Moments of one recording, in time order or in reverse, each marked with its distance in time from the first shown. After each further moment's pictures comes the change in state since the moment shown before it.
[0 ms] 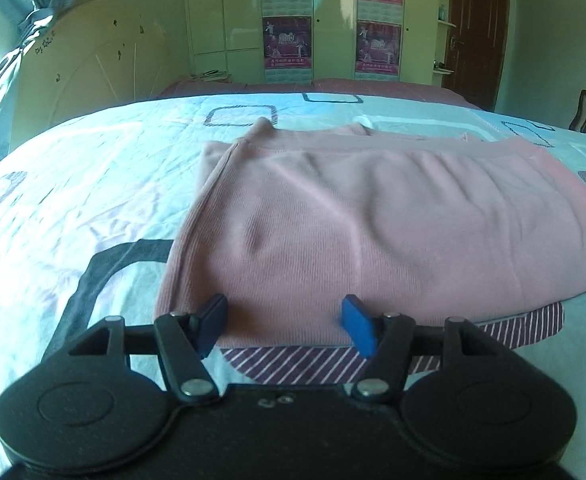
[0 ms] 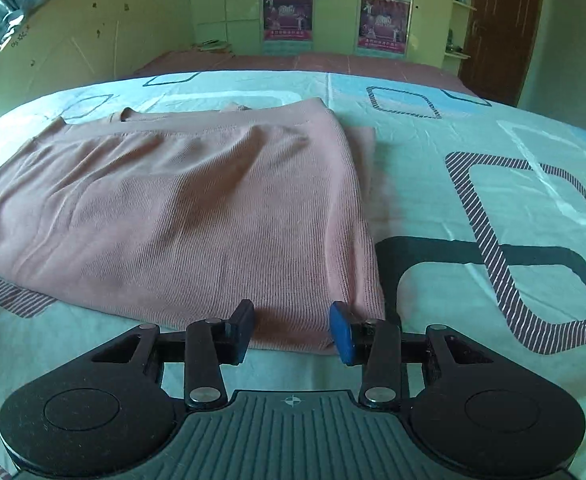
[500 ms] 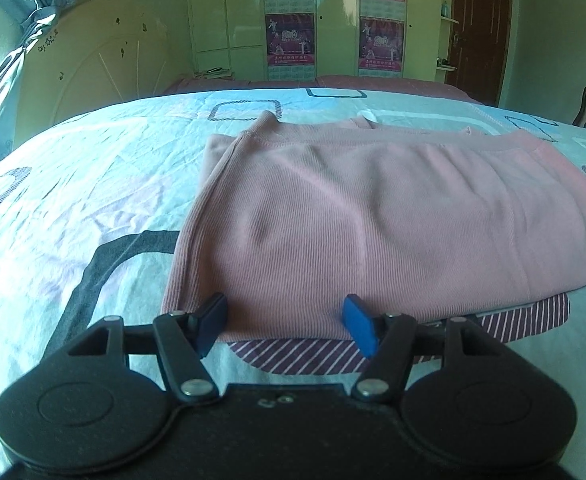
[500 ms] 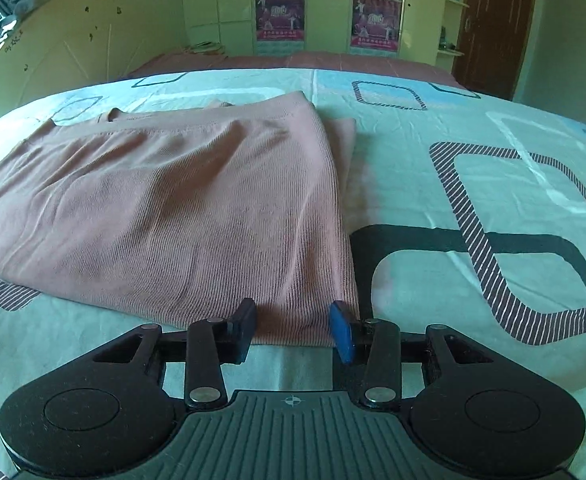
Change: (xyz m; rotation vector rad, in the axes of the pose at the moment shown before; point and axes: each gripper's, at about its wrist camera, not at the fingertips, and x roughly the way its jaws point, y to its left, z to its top) left arm 0.001 -0.003 -0.003 0.009 0.007 0.018; right arm 0.001 -0.019 -0.005 0.054 -0.002 -0.001
